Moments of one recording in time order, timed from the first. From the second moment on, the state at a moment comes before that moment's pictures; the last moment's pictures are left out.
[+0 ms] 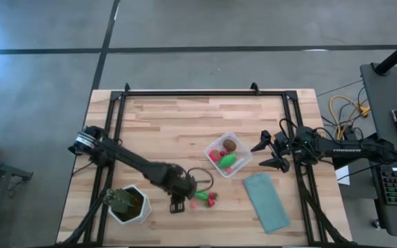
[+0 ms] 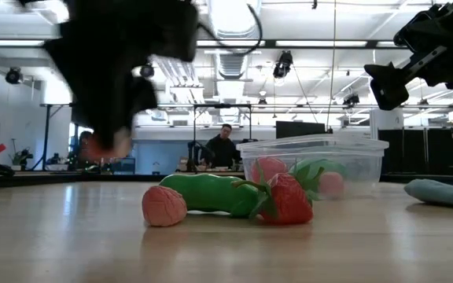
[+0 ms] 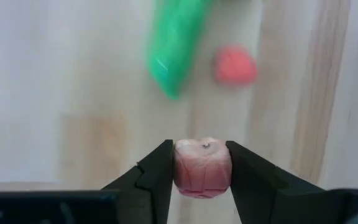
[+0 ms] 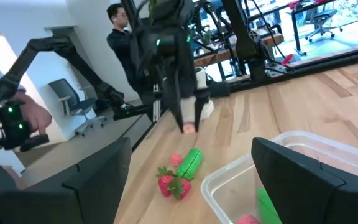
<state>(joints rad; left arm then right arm) -0.40 1.82 1.28 -0.70 0.07 -0.54 -0.16 0.39 0.01 0.40 -0.50 0.35</state>
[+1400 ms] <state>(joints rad) 0.06 2.08 1.72 -0.52 0.03 -0.28 -0.16 0.40 0.01 0.40 -0.50 0.35</state>
